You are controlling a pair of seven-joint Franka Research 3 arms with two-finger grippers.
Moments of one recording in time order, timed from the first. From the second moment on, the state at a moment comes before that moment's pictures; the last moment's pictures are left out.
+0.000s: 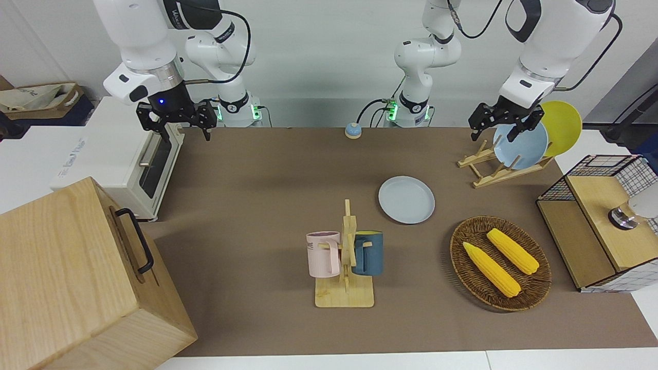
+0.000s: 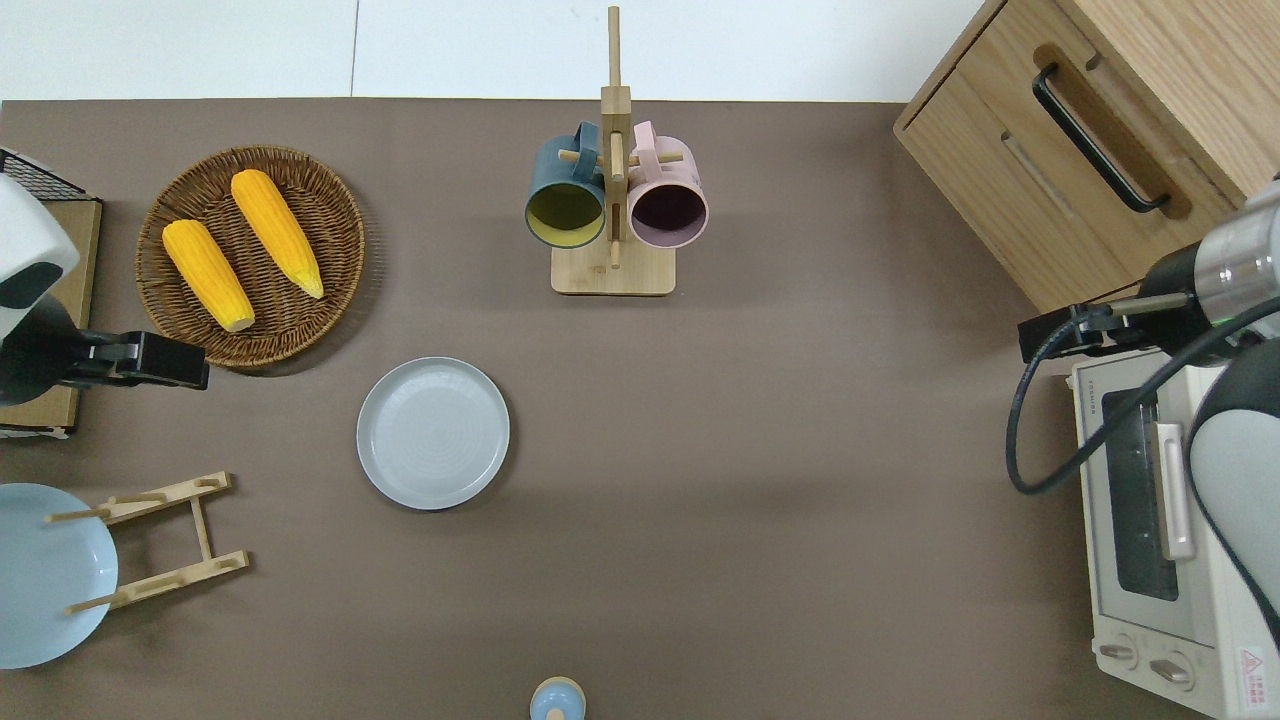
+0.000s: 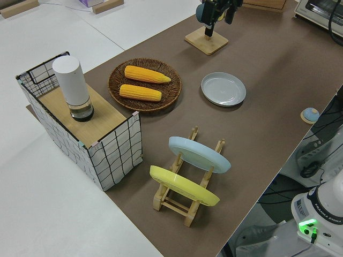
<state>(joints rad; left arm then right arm) 0.11 0.00 -0.13 -1.59 -0.02 1.57 0.04 -0.07 0.06 0.16 -1.49 -0.04 1.53 0.02</state>
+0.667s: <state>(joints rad) 0.11 -0.01 -0.13 -1.62 -0.02 1.56 0.02 -0.07 0.06 0.16 -1.49 -0.04 1.53 0.02</state>
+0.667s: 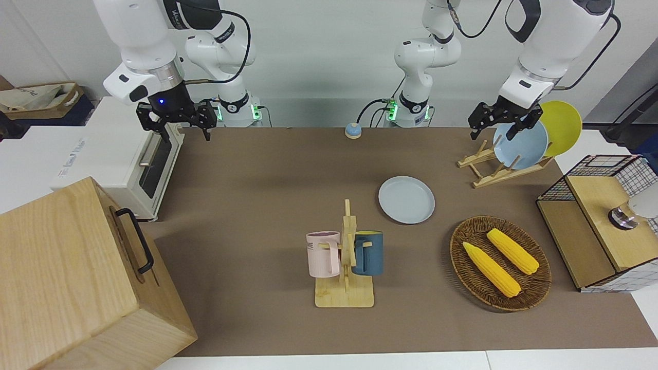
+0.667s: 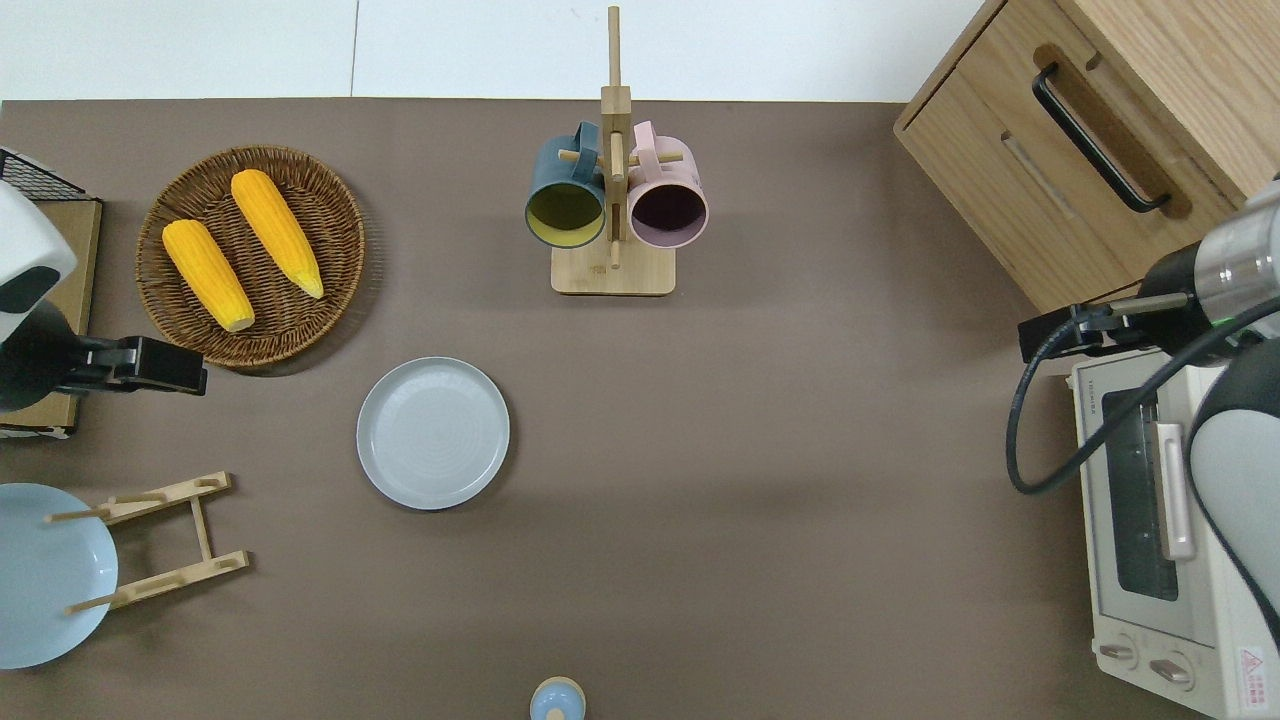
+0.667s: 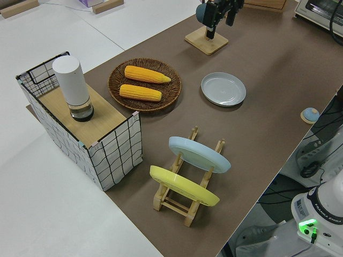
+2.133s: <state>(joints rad) 0.10 -0.18 -0.15 -2.03 -0.07 1.82 -0.02 -0.07 0.06 0.16 -1.49 -0.04 1.53 0.02</state>
